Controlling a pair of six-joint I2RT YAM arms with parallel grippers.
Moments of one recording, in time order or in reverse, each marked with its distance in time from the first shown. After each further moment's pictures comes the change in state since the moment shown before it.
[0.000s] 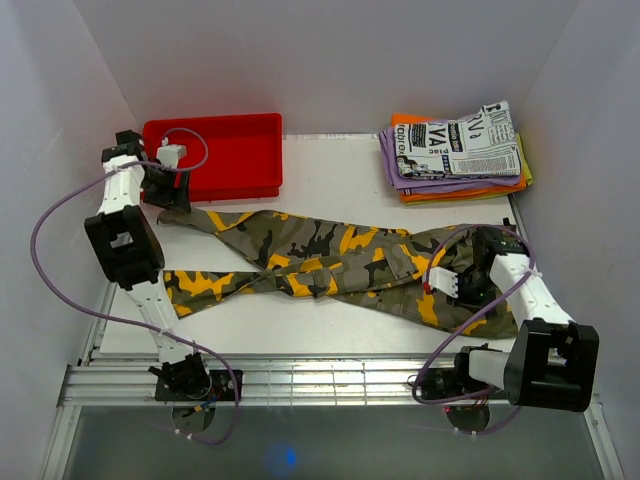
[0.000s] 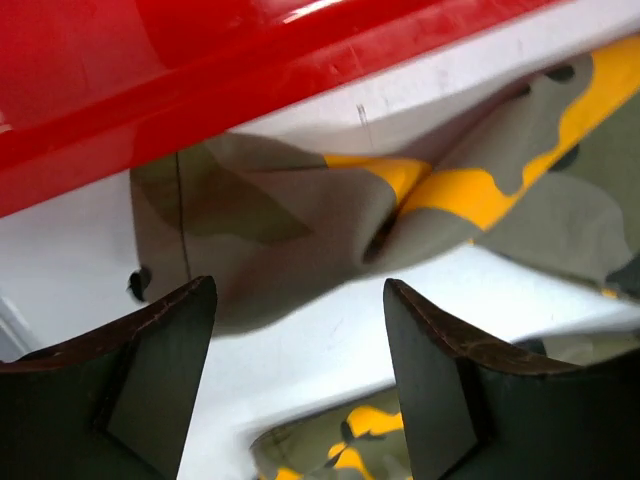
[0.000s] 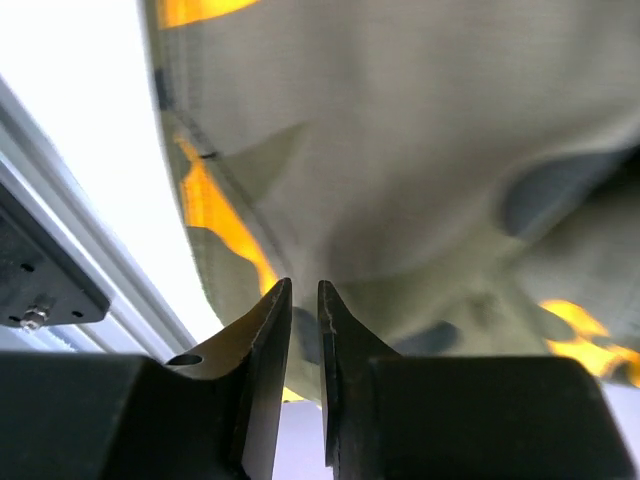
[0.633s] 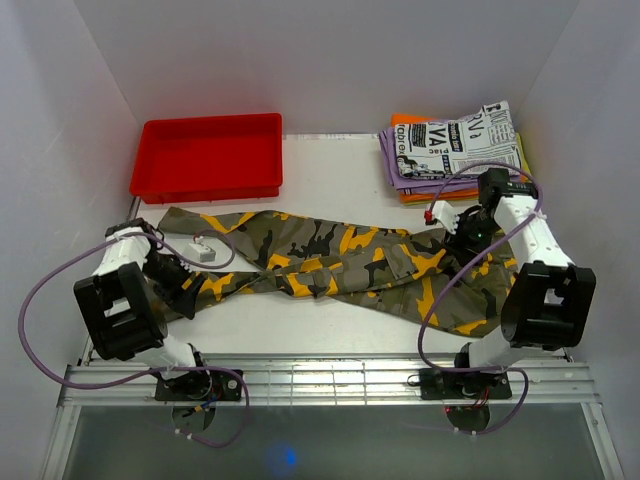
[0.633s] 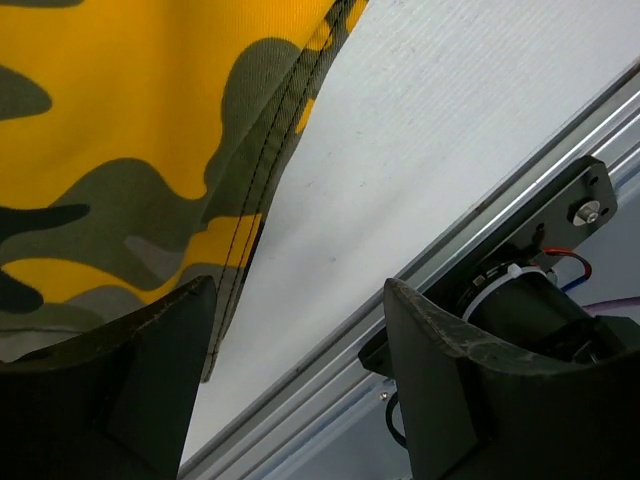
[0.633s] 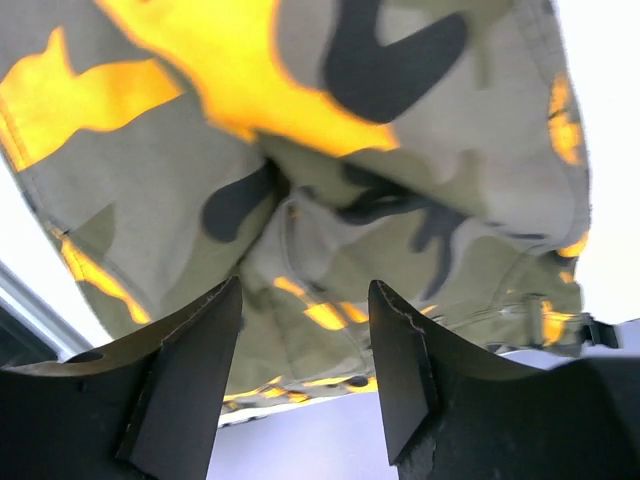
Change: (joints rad) left arm 0.086 -0.610 -0.904 -0.236 -0.014 0.665; right arm -0.001 0.309 0.493 -0.068 -0.183 0.223
